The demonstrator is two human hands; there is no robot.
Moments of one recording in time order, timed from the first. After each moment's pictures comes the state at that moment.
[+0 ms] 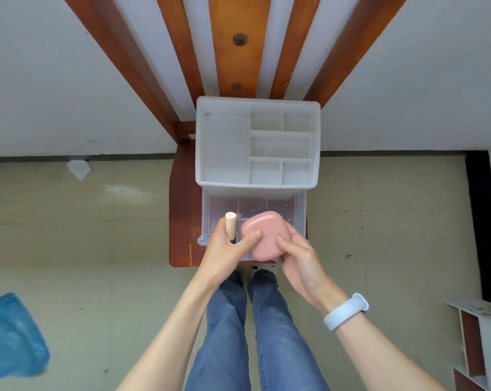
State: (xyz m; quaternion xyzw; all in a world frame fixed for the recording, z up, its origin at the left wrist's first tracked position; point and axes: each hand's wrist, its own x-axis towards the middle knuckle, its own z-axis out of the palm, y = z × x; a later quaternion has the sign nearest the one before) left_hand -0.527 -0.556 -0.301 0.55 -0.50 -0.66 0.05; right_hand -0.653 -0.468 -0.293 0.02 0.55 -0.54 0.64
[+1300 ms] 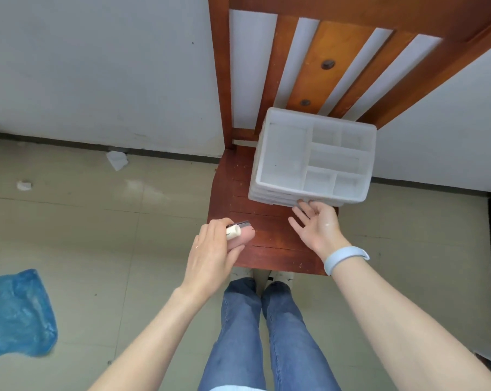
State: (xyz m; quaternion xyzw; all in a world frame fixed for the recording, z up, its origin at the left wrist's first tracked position) left_hand -0.413 -0.578 -0.293 0.51 -0.79 -0.34 0.04; right_hand -0.635 -0.562 -0.313 0.22 0.59 -0.55 0.55
